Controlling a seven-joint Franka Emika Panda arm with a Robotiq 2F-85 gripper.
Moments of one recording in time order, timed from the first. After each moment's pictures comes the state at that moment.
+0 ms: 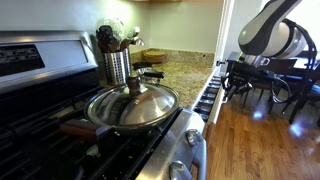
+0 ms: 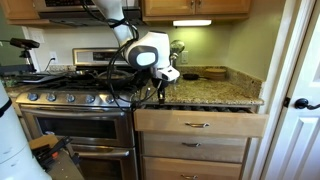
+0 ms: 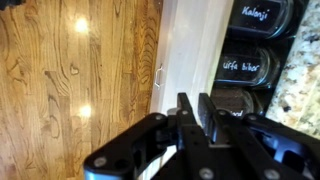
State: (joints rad) arm -0.03 0.22 -0.03 -2.43 0.38 2.82 0.45
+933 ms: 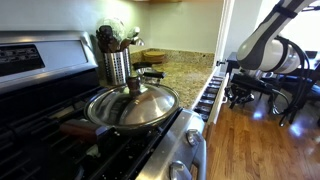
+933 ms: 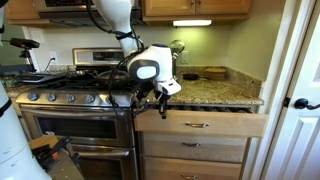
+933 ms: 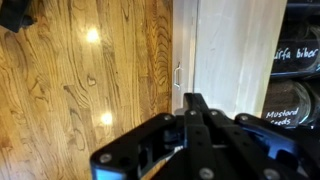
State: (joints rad) arm -0.04 0.34 -0.04 -2.42 0.46 2.91 0.49
